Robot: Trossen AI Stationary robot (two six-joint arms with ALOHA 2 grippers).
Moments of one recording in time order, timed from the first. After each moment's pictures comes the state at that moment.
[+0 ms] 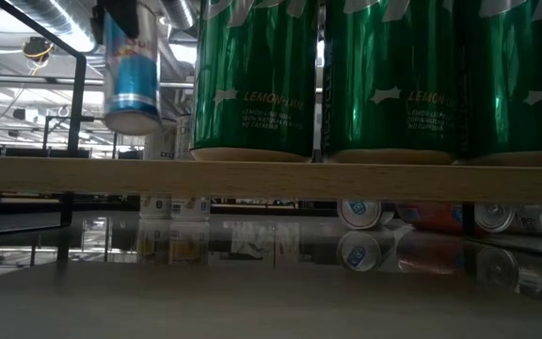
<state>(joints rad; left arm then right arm) -0.15 1.29 1.25 -1.08 -0.04 -0.62 -0.51 1.32 0.98 -0.31 -0.12 -0.34</state>
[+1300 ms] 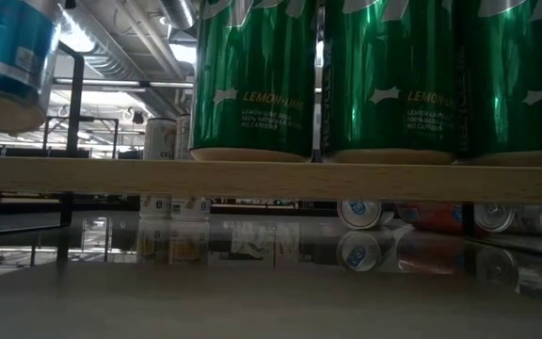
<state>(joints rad) -0.60 1.41 1.25 -1.02 -0.13 -0.99 -0.51 1.32 0.98 -0.31 -0.12 -0.34</state>
